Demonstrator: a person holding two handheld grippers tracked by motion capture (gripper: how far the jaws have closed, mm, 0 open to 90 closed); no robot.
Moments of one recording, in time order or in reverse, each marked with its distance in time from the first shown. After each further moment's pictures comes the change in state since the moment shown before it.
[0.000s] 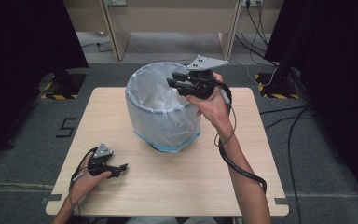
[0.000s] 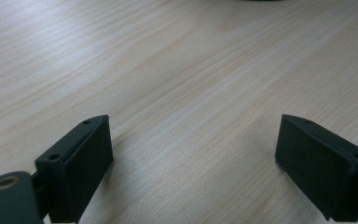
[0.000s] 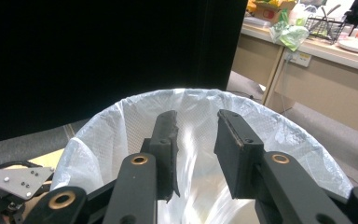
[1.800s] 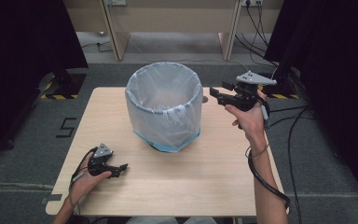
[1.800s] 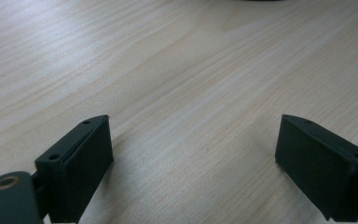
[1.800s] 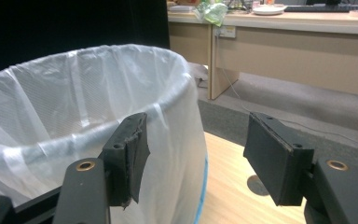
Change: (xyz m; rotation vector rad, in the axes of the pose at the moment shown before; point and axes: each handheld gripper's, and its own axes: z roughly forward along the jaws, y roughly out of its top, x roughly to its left) left arm 0.000 0.000 0.000 -0.002 0.000 -0.001; right arm -0.063 -0.080 -0.072 -0.013 -0.234 0.230
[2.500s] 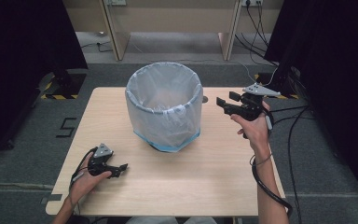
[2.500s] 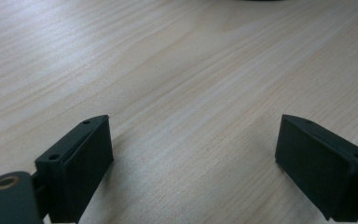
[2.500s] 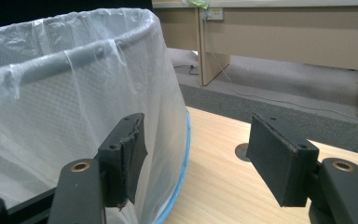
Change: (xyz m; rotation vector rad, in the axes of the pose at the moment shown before) left arm 0.000 0.000 0.000 0.000 0.000 0.000; right arm -0.019 -0.039 -0.005 0.037 -0.035 0.059
